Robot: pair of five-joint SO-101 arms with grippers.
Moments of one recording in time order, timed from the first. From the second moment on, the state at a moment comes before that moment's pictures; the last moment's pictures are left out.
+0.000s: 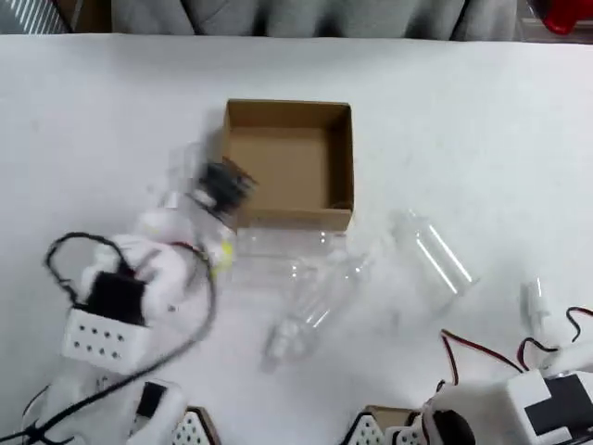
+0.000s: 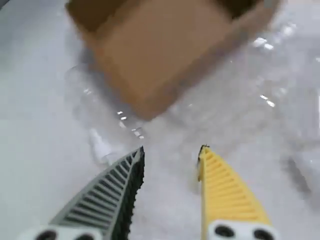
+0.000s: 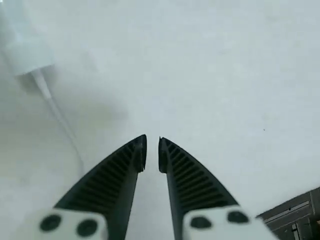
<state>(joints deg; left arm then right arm) 9.9 -54.3 50.2 65.3 -27.0 68.3 1.9 15.7 64.8 50.6</state>
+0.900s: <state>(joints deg) 36.7 -15.1 28.8 77.4 -56.7 68.2 1.9 15.7 60.8 50.6</state>
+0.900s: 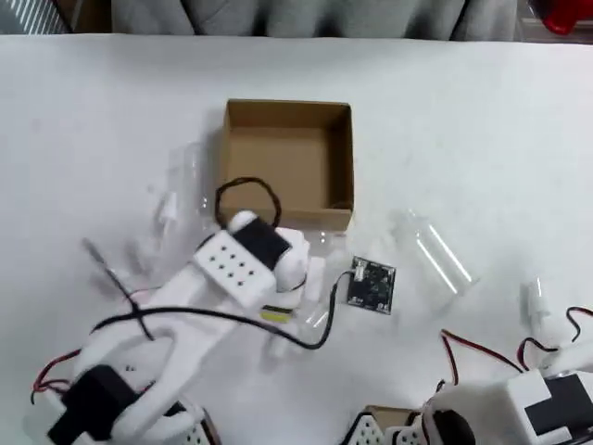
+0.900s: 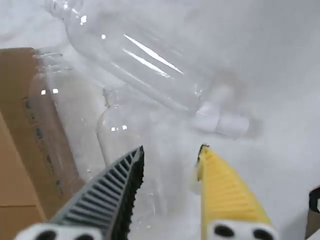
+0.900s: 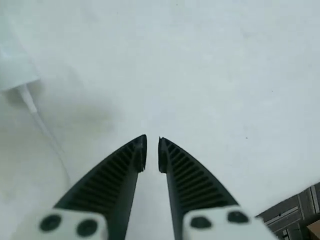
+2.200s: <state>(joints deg) 25.8 -0.9 31.8 57.2 -58.2 68.2 1.9 15.7 60.8 50.6</state>
